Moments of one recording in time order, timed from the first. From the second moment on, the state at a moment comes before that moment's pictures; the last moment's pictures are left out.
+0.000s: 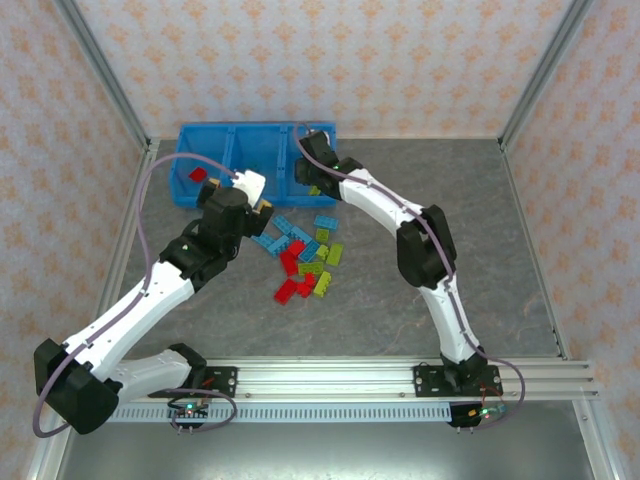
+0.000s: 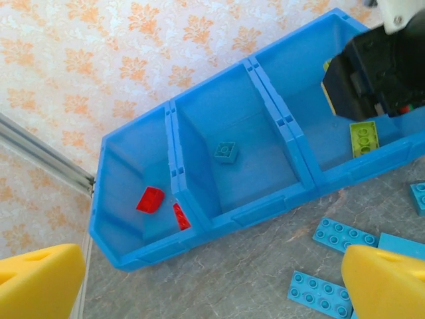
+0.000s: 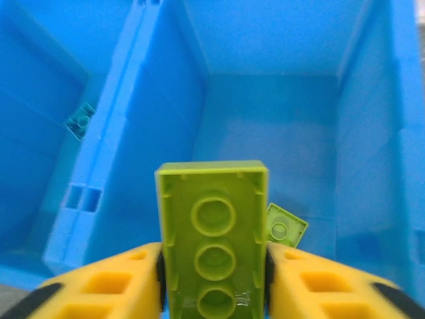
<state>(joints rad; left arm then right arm) -0.51 1.10 0.97 -0.34 -0.56 0.22 0.64 2.30 2.07 -0.51 0.19 0.45</state>
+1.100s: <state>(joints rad) -0.39 1.71 1.14 -0.67 -0.29 -0.94 0.64 1.47 1.15 -0.50 -0.12 0.52</state>
